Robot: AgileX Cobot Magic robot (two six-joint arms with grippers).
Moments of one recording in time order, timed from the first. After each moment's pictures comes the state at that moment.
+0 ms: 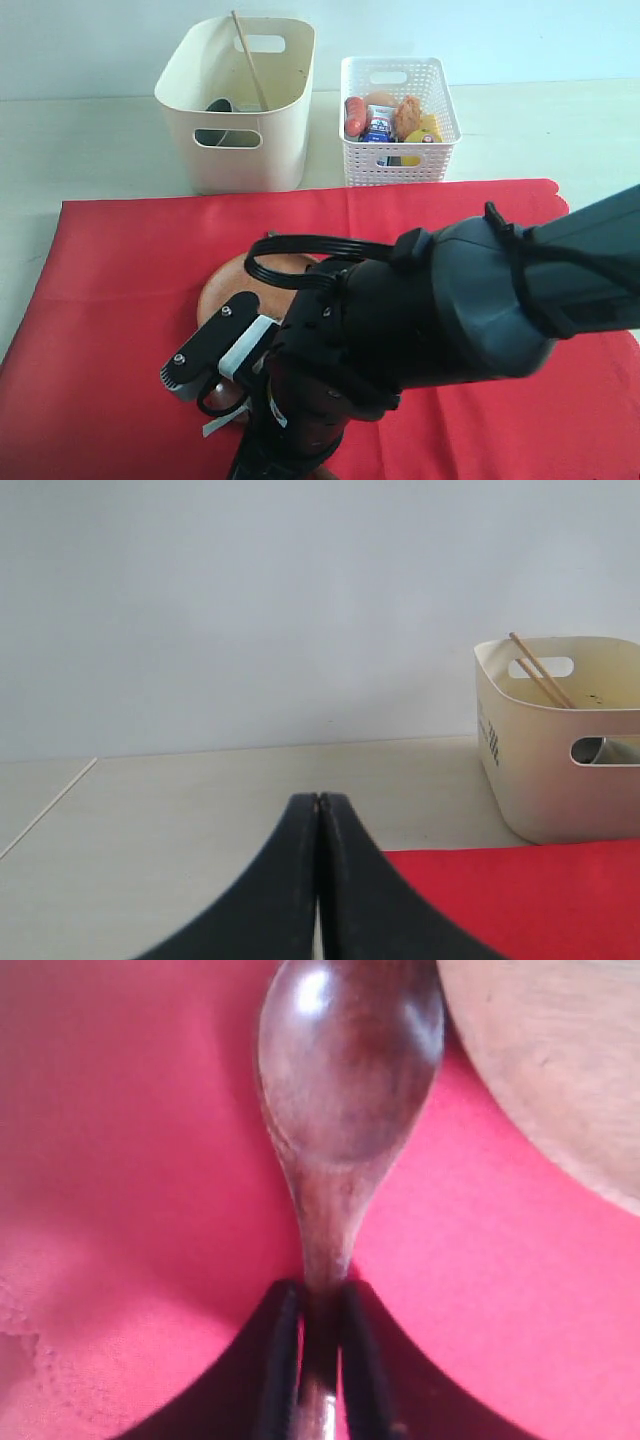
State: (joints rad) left arm 0.02 0.01 0.00 0.10 0.08 -0.01; right arm 1.13 1.89 -0.95 -0.08 0.50 0.29
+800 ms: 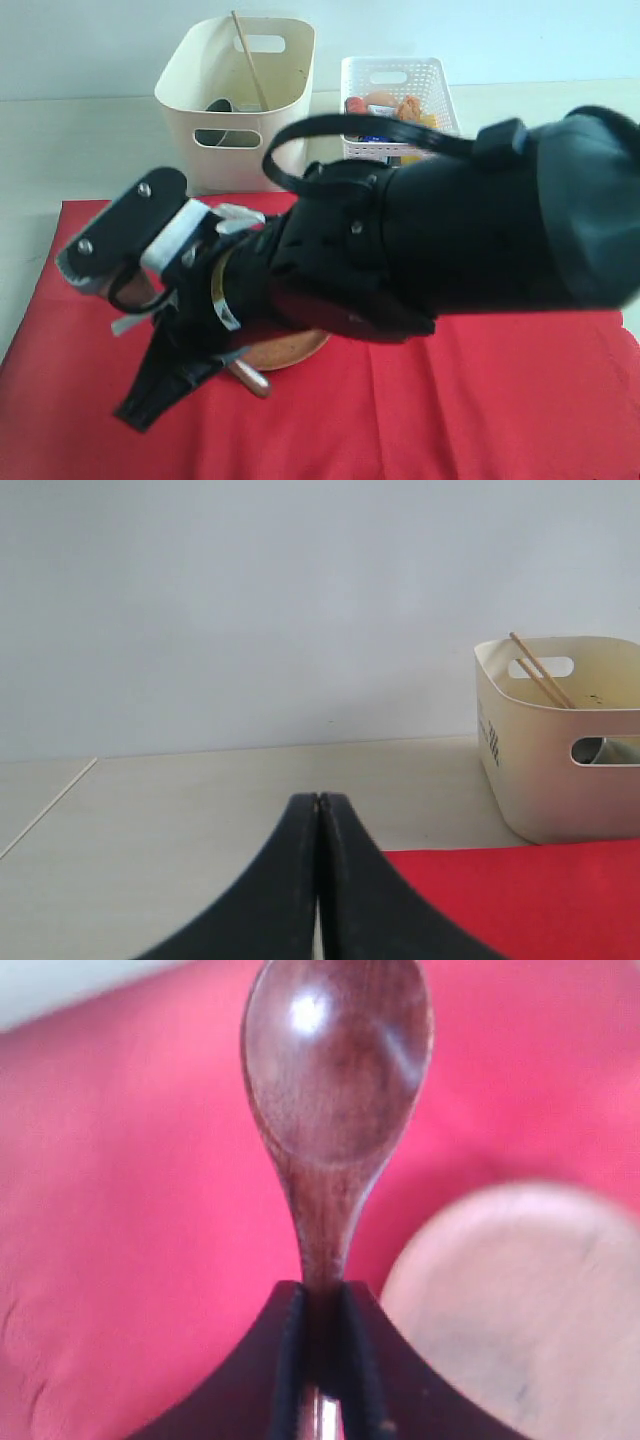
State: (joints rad) left arm 0.02 0.01 0.00 0.10 0.08 -0.01; right arm 1.11 1.75 -1.04 -0.25 0.28 0.26
